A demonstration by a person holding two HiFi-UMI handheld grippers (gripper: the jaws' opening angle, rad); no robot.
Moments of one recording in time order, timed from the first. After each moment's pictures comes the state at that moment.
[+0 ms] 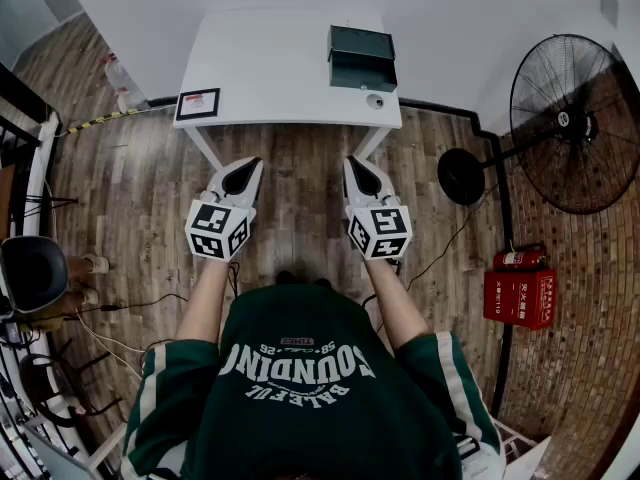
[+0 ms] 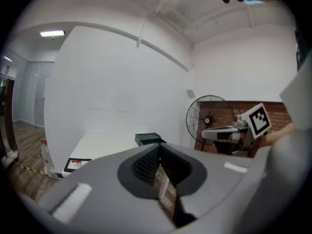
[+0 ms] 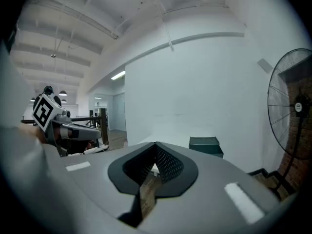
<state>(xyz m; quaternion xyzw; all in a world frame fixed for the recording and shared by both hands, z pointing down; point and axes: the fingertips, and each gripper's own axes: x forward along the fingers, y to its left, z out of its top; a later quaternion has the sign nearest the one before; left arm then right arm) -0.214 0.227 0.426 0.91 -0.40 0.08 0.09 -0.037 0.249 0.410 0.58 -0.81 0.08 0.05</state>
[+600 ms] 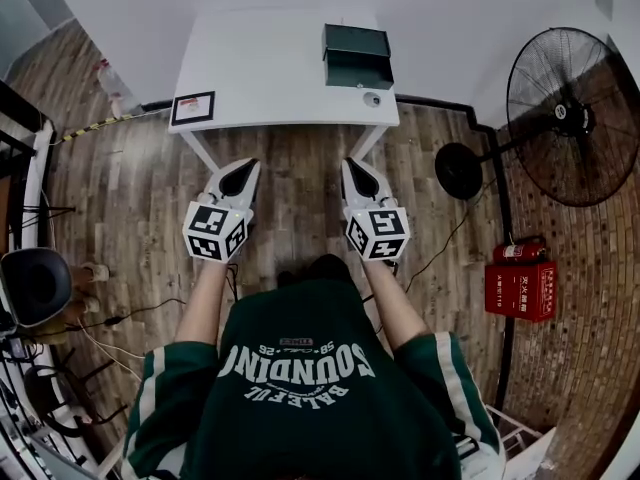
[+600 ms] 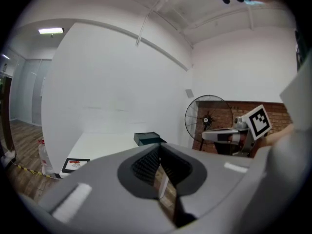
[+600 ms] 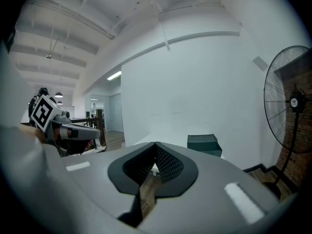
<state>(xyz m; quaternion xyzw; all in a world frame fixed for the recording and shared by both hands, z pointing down) -0.217 0.215 0.431 0.91 -0.39 0.08 0.10 -0.038 0.243 0.419 0.60 -0.80 0.09 0.04</state>
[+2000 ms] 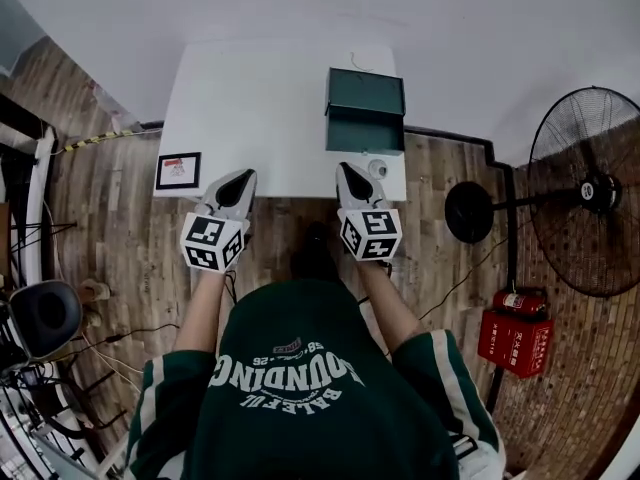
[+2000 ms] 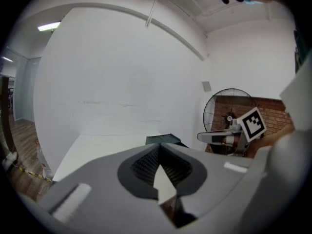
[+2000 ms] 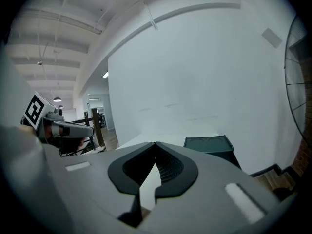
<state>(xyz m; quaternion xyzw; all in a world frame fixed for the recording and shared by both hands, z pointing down) -0.161 -0.014 0.454 0.89 -0.43 0.11 0.12 0.024 -0.014 0.460 0.57 -0.80 0.14 0.05</state>
